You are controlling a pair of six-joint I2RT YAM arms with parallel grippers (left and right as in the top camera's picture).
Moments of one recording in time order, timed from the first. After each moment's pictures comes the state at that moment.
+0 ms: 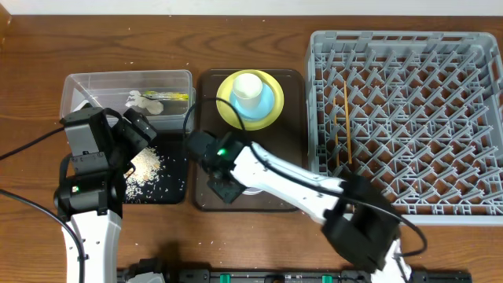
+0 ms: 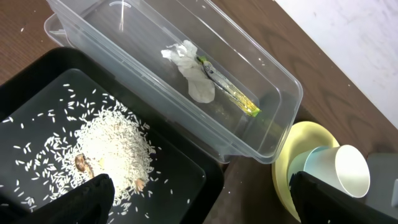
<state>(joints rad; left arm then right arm) 0.18 1.03 0.92 -0.67 0.02 -0.59 1.00 2.05 1.67 -1.09 -0.01 0.23</state>
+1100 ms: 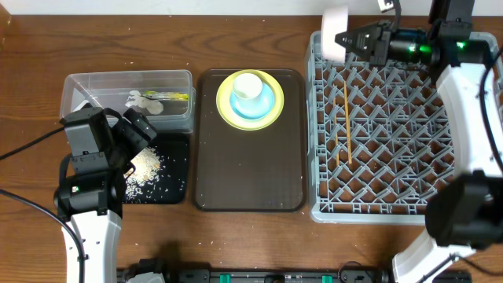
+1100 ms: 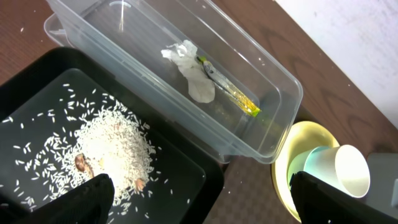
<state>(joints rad) 0.18 1.03 0.92 -0.67 0.02 -0.59 -0.06 1.88 1.74 -0.60 -1.26 -0.01</state>
